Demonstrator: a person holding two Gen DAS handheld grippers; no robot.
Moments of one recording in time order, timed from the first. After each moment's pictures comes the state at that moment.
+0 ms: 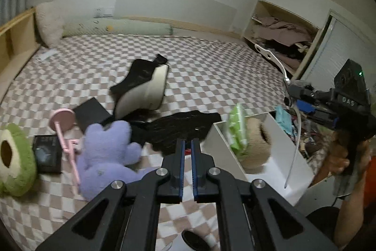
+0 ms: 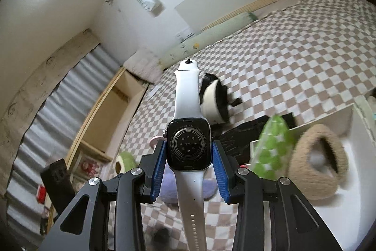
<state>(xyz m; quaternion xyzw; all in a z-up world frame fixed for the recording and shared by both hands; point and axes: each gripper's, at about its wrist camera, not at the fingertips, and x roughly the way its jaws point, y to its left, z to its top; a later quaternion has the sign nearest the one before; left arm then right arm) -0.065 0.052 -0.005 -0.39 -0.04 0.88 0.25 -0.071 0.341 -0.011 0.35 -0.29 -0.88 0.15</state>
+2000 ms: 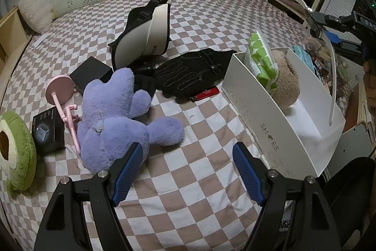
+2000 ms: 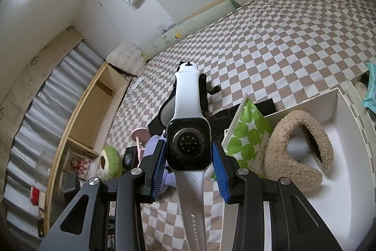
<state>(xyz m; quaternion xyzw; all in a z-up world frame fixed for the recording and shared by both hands) -0.062 0.063 -0.091 -0.49 0.07 0.84 0.23 -0.070 0.363 -0.032 0.39 -0.29 -0.87 0.12</state>
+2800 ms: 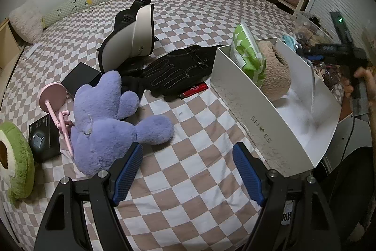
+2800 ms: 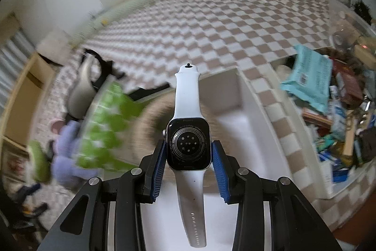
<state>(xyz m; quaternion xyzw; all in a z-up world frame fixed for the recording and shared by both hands) -0.051 0.081 -0.092 -0.49 0.10 0.83 0.25 -0.062 0.449 -0.108 0.49 -0.19 -0.85 -0.08</state>
